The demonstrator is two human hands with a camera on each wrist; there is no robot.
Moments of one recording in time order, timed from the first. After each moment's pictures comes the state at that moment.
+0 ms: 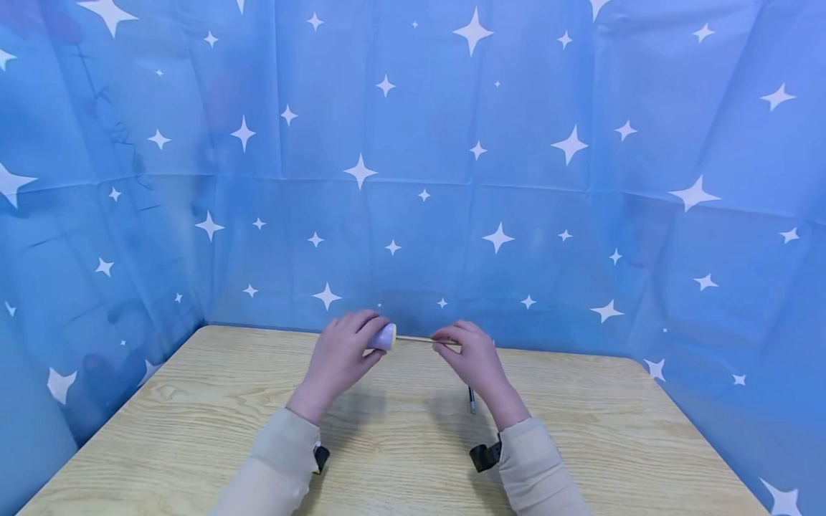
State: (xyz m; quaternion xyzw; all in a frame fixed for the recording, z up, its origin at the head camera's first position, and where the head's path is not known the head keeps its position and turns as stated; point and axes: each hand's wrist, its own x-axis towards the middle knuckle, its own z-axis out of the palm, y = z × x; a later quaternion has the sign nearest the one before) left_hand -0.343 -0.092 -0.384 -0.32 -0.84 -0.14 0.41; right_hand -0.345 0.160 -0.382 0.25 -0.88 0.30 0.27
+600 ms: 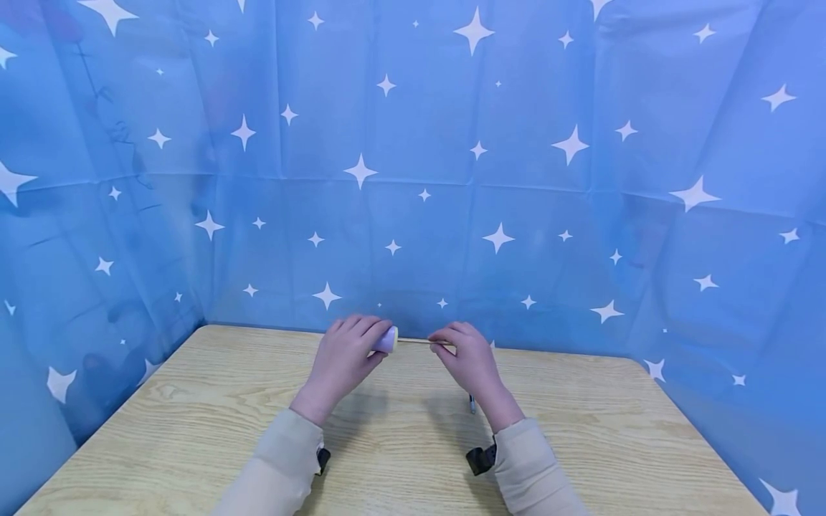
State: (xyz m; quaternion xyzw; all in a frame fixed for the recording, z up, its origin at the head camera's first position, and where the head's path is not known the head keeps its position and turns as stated) left_hand -0.344 -0.088 -0.389 -0.32 -0.84 -0.11 0.42; right_hand -0.347 0.154 -0.387 0.27 -0.87 0.26 0.33
